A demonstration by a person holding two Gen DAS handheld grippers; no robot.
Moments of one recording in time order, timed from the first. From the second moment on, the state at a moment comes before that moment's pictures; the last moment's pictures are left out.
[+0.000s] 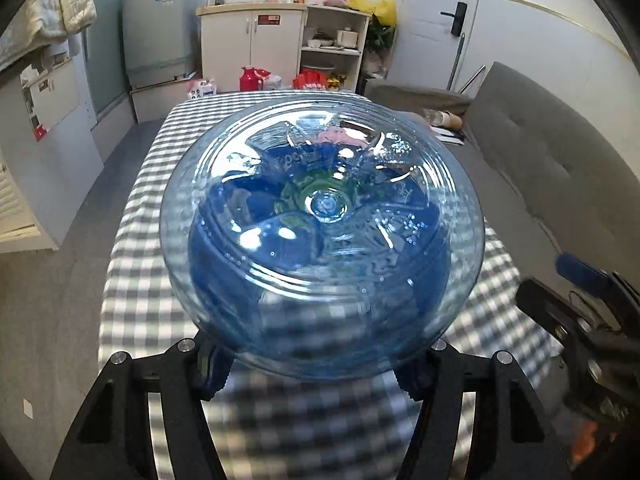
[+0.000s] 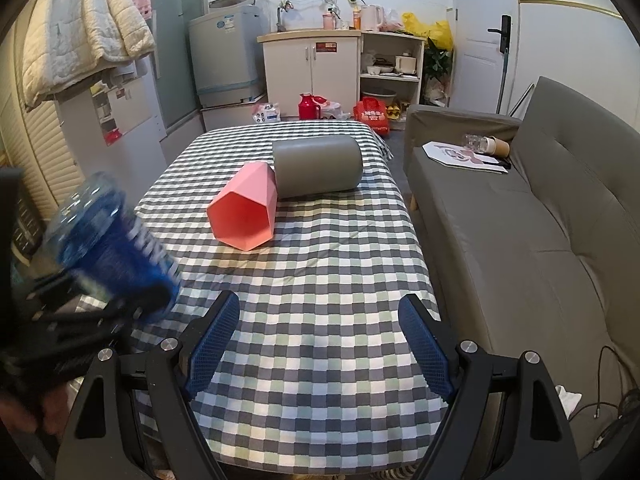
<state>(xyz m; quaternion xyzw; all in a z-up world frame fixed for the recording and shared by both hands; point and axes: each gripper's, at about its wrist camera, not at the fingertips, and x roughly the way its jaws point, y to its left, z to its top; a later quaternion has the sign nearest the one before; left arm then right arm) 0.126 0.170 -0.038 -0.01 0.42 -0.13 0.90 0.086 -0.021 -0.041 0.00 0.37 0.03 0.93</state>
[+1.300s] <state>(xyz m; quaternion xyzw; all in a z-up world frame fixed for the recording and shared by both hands) -0.009 0.234 0.023 -0.04 0.19 0.01 0.98 0.012 -0.009 -0.010 -0.01 0.24 0.03 0.97</state>
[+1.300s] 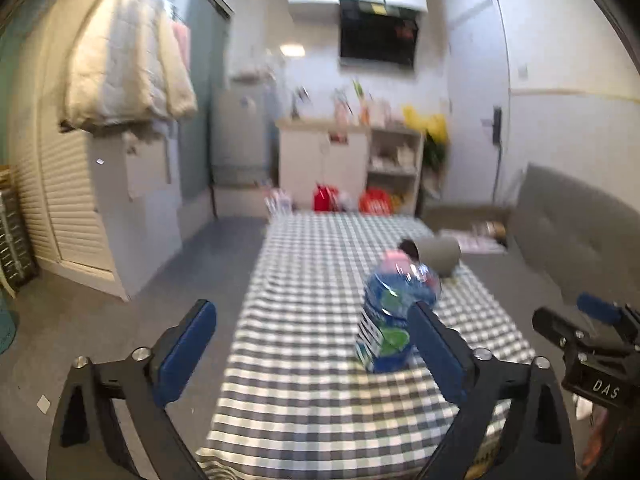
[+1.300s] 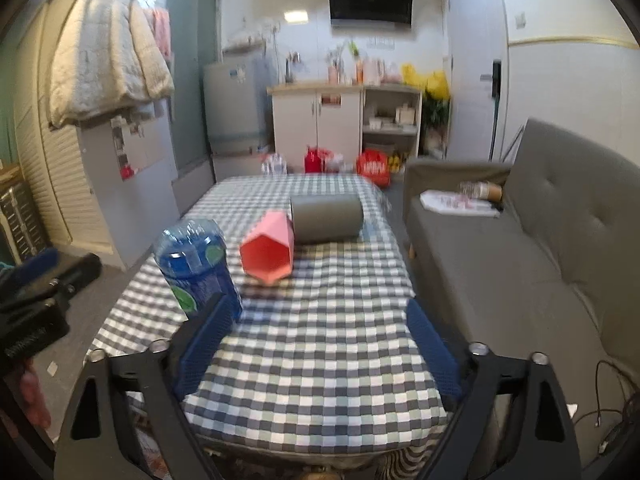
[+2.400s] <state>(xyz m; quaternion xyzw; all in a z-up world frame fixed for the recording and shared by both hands) -0.028 0.226 0.020 -0.03 0.18 -0.02 0.98 -0.006 -0.007 -0.006 -0.01 0.21 0.03 0.98</state>
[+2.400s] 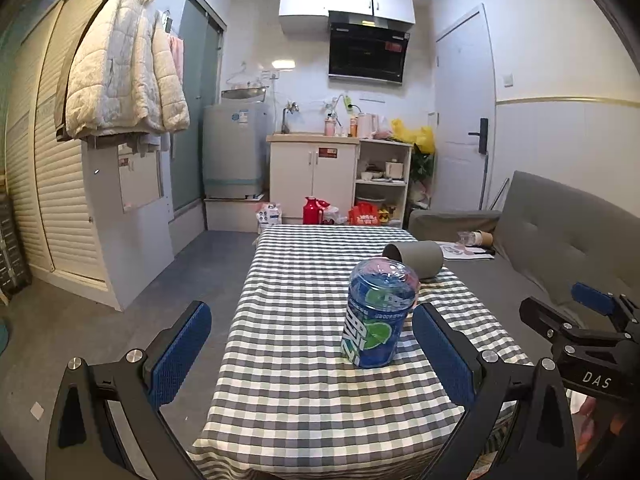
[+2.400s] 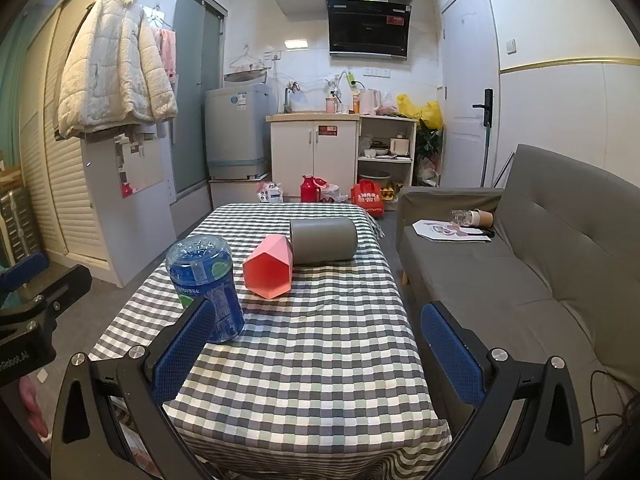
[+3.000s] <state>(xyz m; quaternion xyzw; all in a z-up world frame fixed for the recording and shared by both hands) -0.027 0.228 0.020 -0.03 0.19 0.00 0.98 -0.003 -0.005 -0.007 -0.02 0.22 0.02 0.98</state>
